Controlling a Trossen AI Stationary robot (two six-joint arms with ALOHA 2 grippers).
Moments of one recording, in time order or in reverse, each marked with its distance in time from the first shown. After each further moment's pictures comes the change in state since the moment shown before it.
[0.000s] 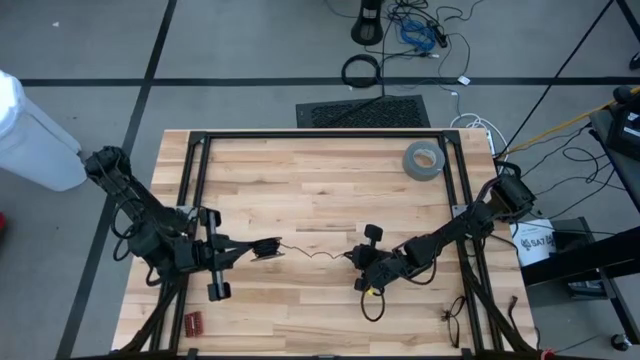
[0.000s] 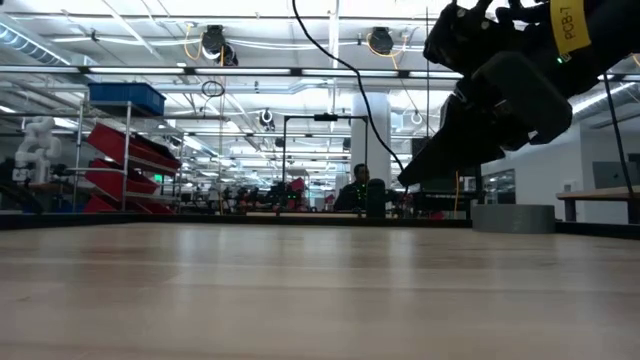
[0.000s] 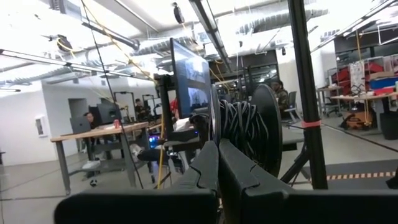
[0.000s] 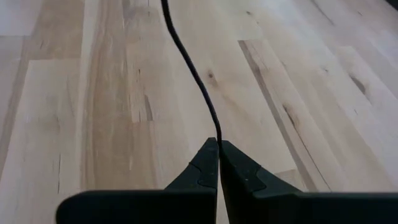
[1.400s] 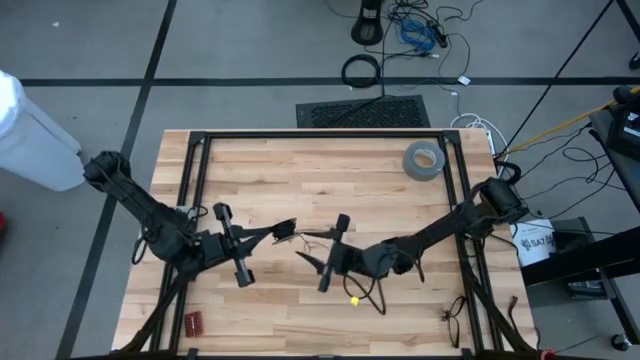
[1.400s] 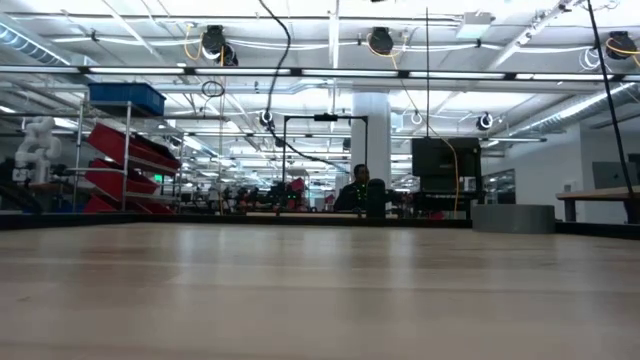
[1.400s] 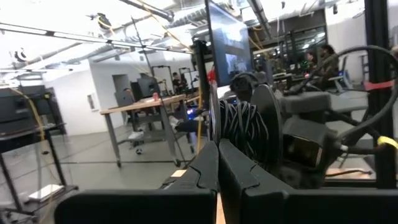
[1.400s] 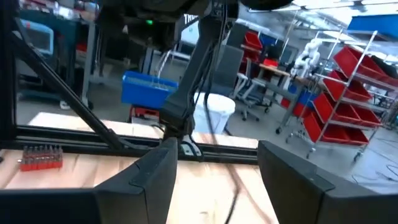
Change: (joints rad) left arm 0.130 0.067 0.000 -0.060 -0.089 -0.064; right arm -0.055 0.109 0.327 0.653 0.104 -0.690
